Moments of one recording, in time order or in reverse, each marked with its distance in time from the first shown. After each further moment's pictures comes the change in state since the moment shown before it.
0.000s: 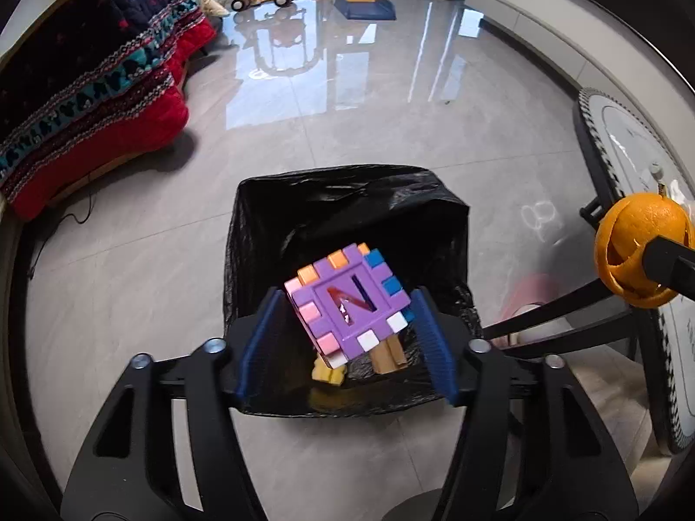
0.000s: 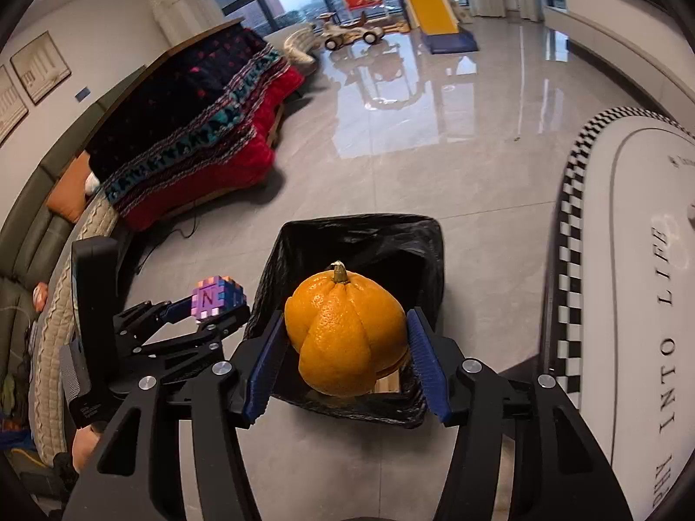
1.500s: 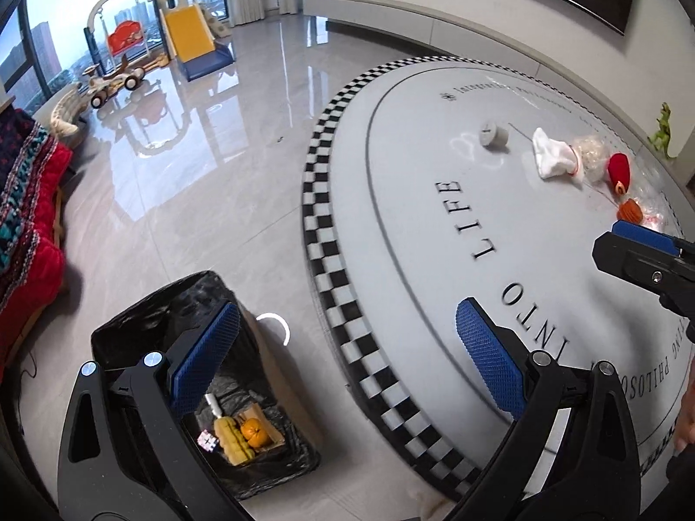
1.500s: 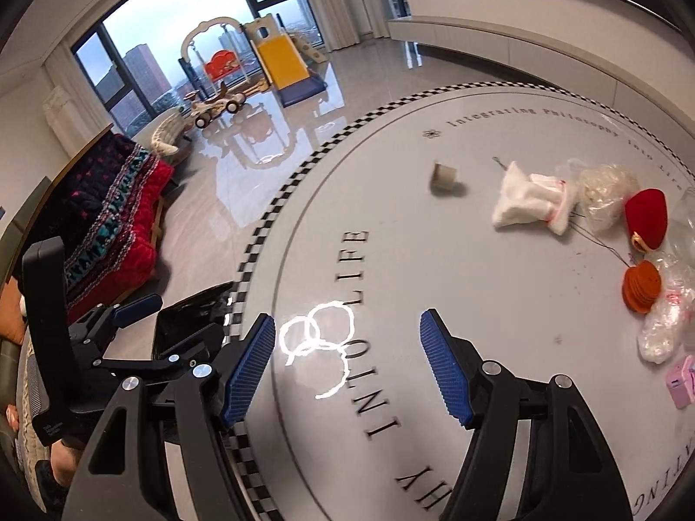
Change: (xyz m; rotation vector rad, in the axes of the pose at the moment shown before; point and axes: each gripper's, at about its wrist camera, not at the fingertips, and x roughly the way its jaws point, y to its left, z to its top) left arm -0.017 -0.269 0.054 0.420 -0.086 -0.252; right arm -0.139 -0.242 -0.049 0.374 -0.223 -0.292
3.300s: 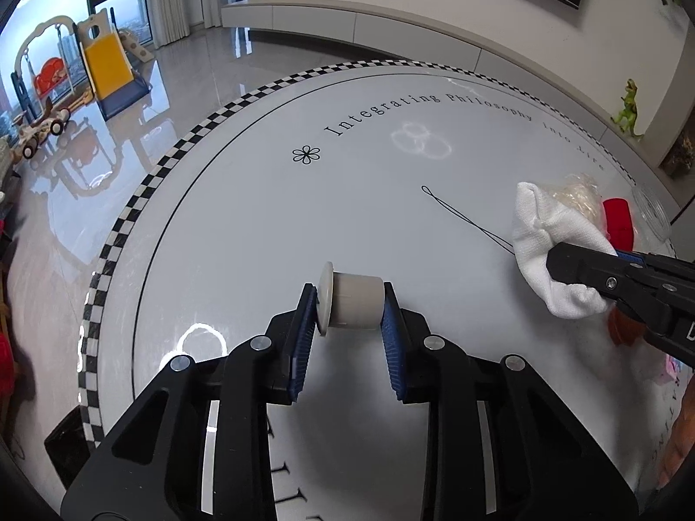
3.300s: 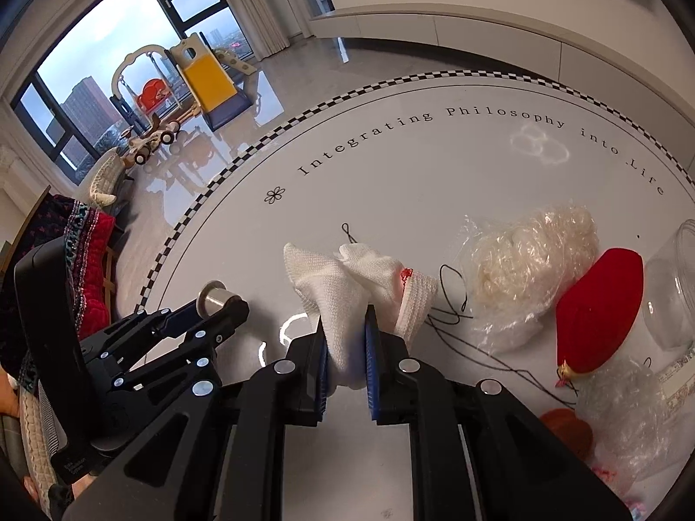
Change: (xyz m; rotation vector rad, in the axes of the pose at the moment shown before) left arm 0.097 -0.118 0.116 0.130 -0.009 -0.143; right arm 0.031 -0.115 0.079 0.155 0.004 -0.073
